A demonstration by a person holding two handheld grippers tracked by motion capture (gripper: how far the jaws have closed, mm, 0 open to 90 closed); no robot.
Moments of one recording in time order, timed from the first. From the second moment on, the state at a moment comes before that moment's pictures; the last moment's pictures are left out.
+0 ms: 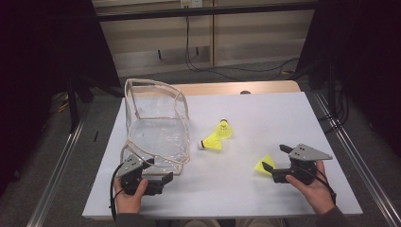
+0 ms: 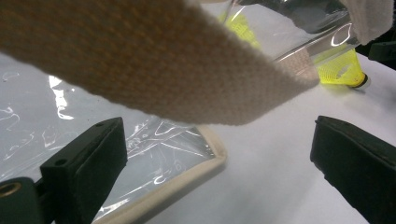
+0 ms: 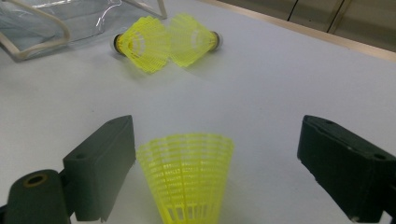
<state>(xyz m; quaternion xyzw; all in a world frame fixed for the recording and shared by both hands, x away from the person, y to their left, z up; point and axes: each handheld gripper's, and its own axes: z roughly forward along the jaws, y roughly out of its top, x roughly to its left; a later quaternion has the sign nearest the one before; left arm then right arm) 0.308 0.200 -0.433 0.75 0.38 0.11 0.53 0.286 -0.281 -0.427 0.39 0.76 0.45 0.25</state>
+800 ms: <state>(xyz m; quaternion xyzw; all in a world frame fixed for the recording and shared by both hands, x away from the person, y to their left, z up) 0.307 0.199 -0.433 0.75 0.38 0.11 0.53 0.293 -0.266 -0.423 0.33 0.81 0.45 0.20</state>
